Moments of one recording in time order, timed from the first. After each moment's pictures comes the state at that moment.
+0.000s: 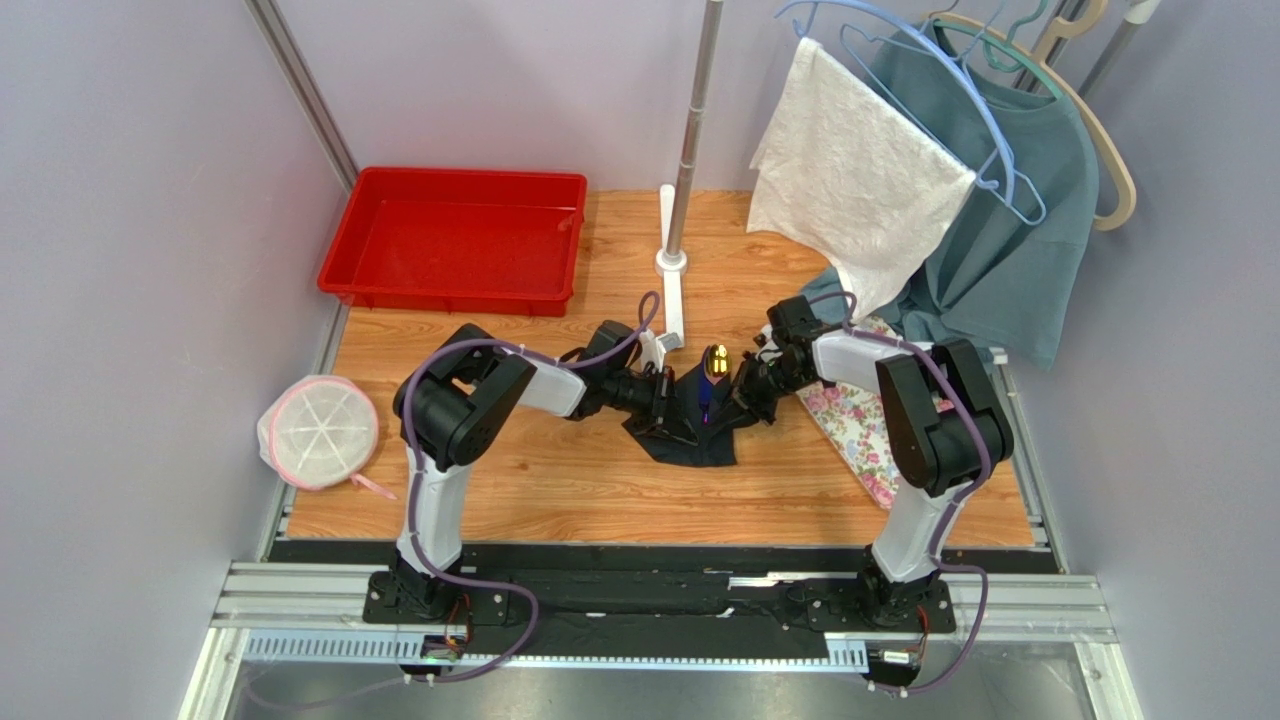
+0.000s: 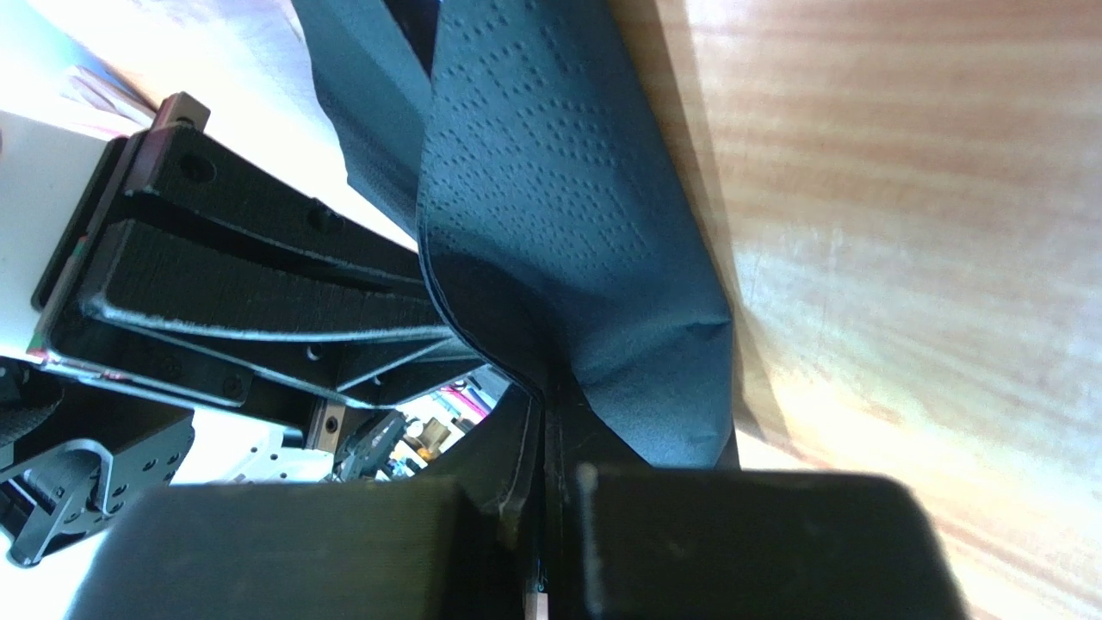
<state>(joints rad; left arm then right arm) -0.65 2.05 0.97 0.32 0.81 -0.73 0.31 1.82 0.98 -0.45 -0.71 0.83</state>
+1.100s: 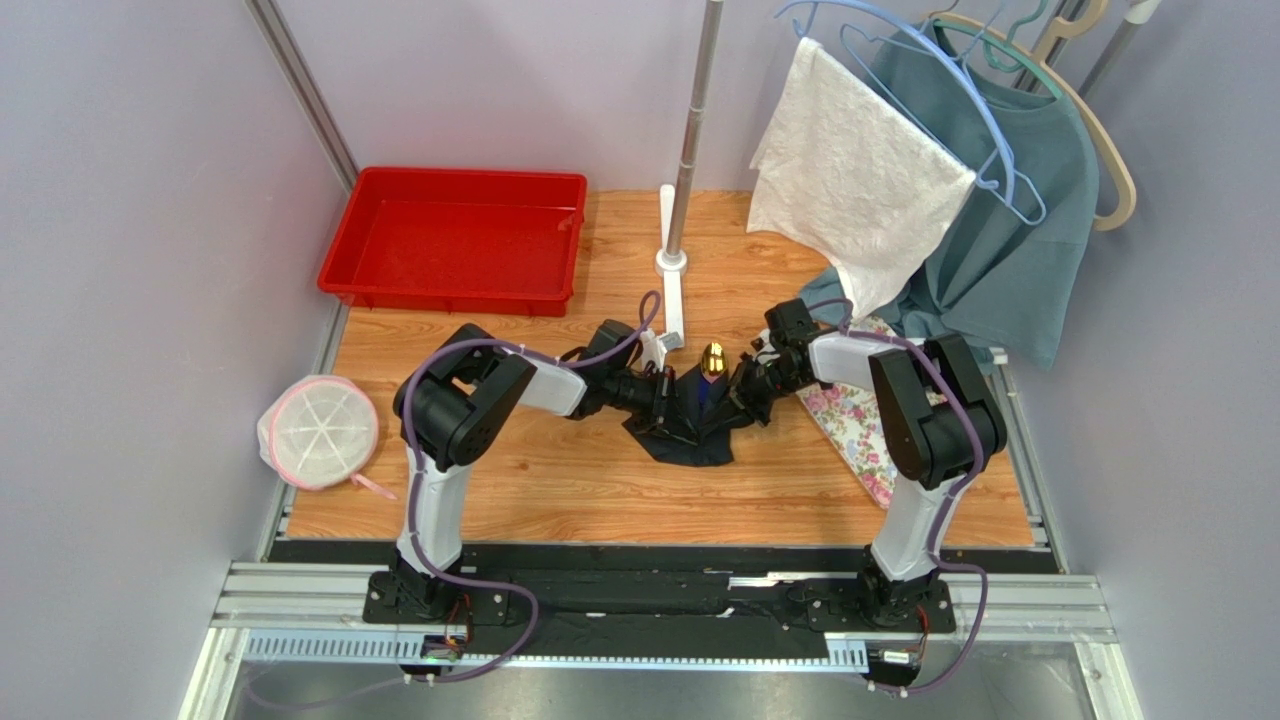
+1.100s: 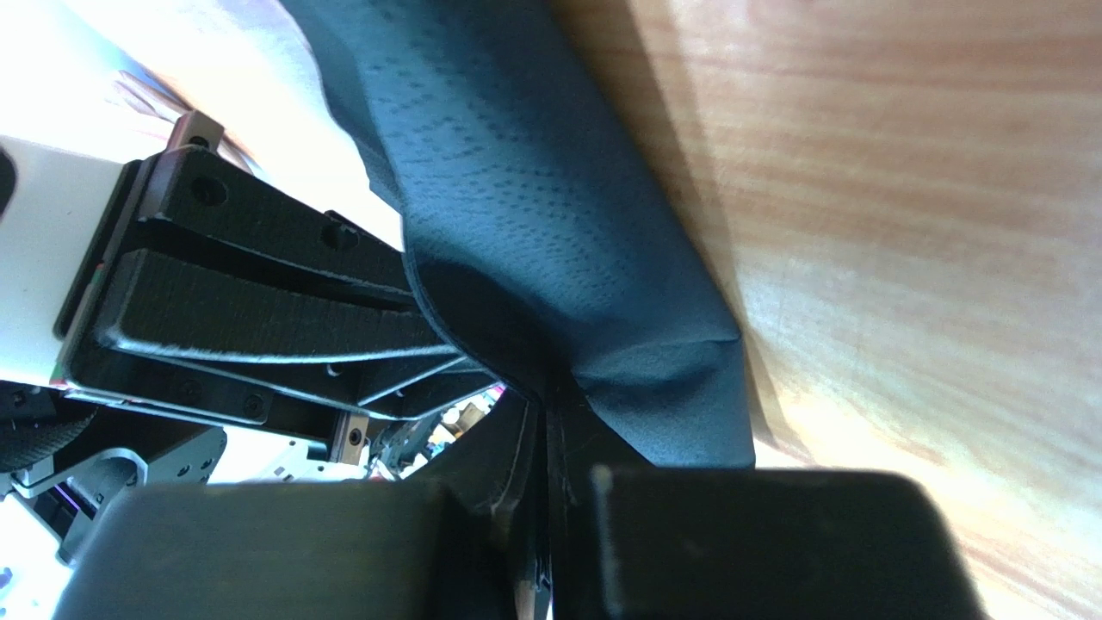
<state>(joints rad) -0.65 2.05 0.98 0.32 0.80 -0.72 0.31 1.85 0.97 -0.39 -0.75 0.90</state>
